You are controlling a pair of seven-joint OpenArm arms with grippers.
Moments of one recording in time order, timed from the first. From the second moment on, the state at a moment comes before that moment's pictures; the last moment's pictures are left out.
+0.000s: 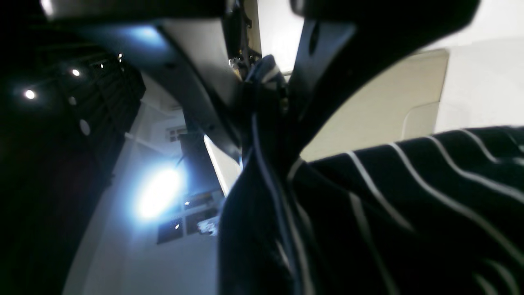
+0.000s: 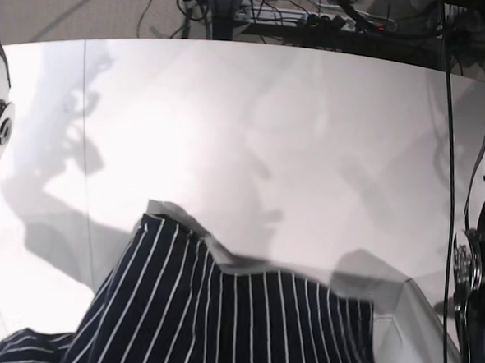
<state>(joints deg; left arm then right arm) -71.7 -18.0 6.6 57.8 39.1 -31.4 37.3 44.7 18.9 7.1 97.4 -45.9 40.5 -40.6</state>
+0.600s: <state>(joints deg) -71.6 -18.0 6.4 60.8 39.2 -27.9 32.9 38.5 20.4 7.5 96.5 -50.3 35.2 -33.7</state>
